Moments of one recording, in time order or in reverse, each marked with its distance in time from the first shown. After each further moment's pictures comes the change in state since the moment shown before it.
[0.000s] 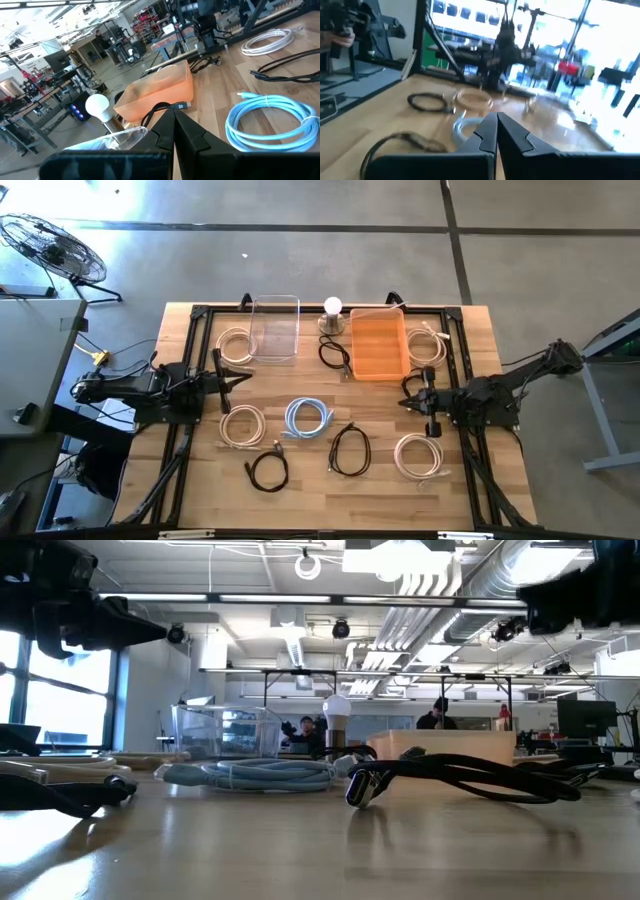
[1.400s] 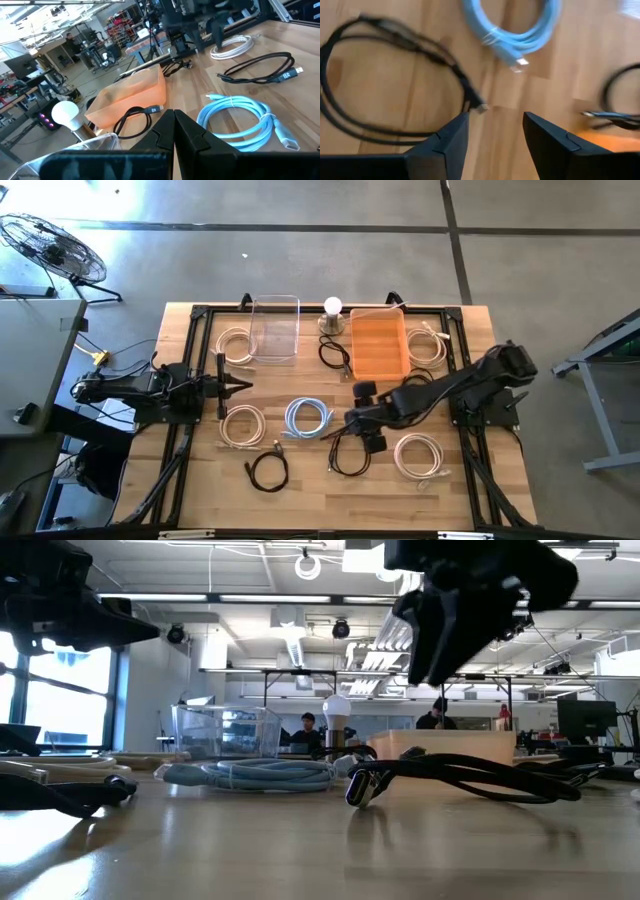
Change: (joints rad) left arm 0.000 0.000 0.007 -0.066 0.138 -0.034; right arm -0.093 1.323 1.127 -1.041 -0.078 0.256
